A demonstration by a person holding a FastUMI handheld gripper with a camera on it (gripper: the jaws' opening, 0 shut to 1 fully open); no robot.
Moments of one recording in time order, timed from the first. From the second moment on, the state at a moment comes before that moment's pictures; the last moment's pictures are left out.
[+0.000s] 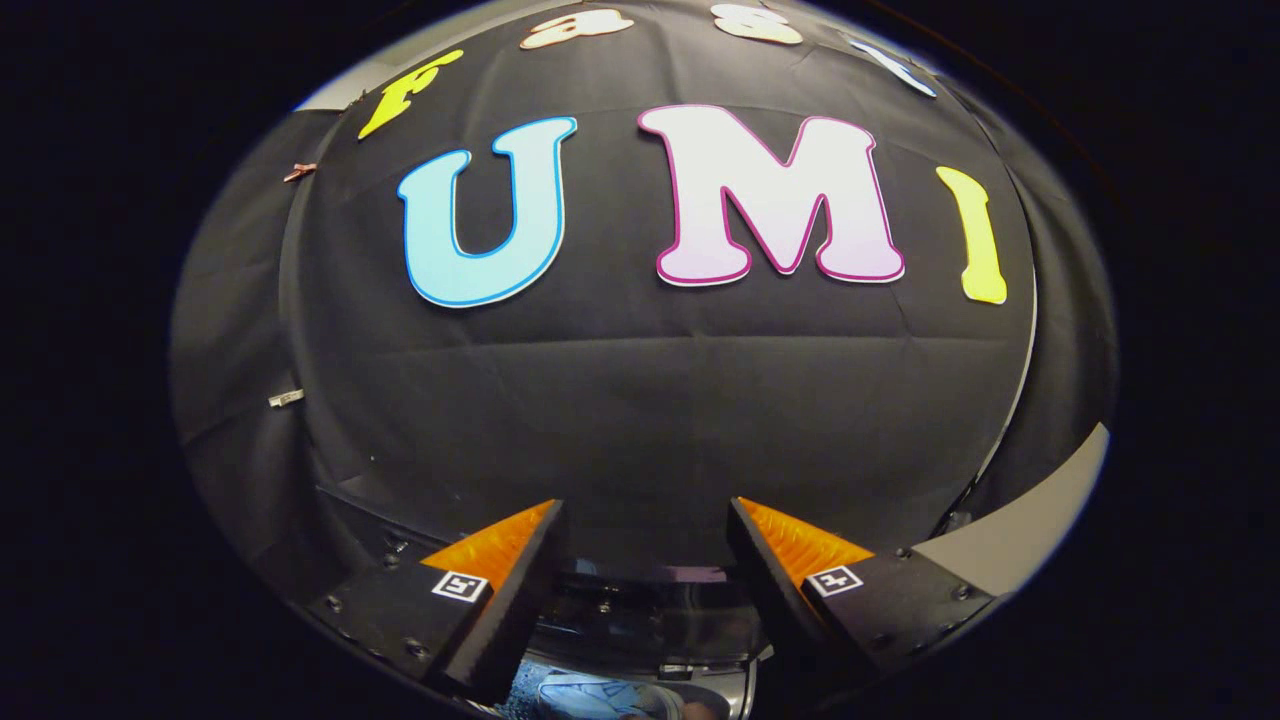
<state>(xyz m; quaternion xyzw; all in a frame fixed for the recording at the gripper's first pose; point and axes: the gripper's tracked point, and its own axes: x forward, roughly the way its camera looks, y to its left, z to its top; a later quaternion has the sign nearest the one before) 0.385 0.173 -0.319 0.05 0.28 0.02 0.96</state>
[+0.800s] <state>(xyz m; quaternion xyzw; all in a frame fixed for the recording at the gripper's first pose) 0.312 0.177 -0.298 0.03 0.32 0.01 0.95</state>
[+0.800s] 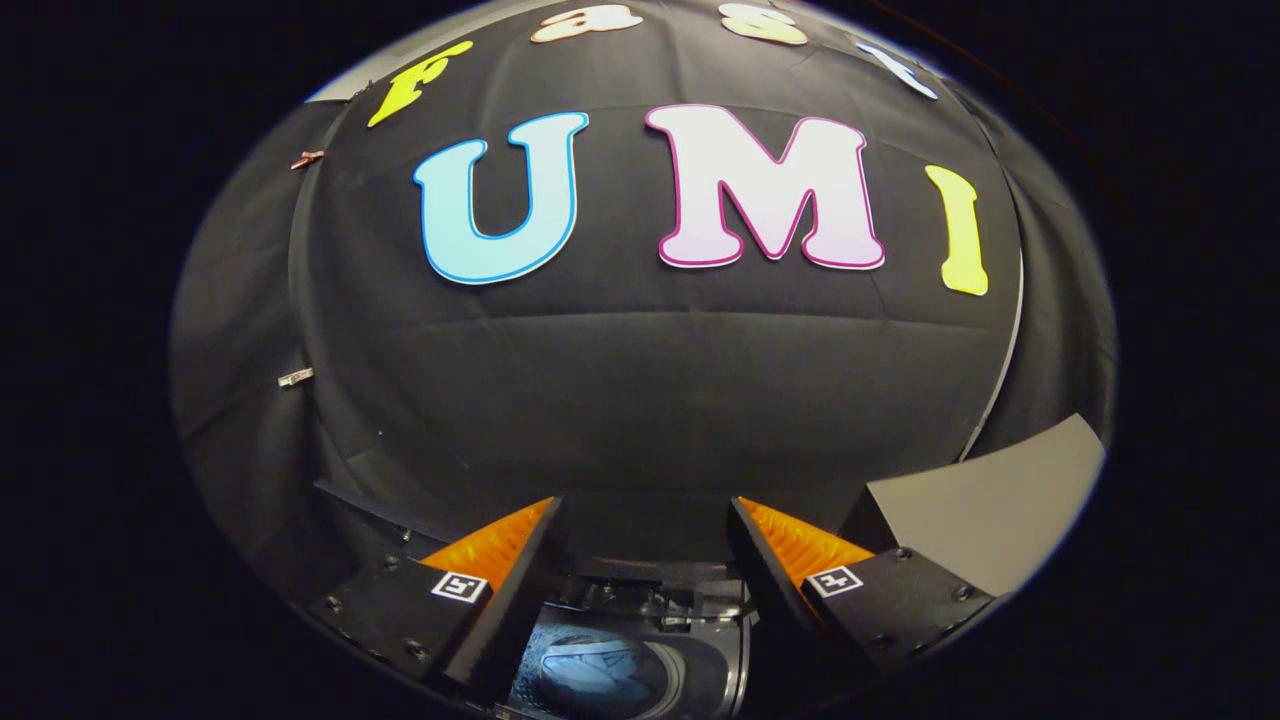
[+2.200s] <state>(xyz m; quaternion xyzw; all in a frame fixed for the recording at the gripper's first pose) 0.178 0.172 -0.179 0.02 0.25 0.07 0.96</state>
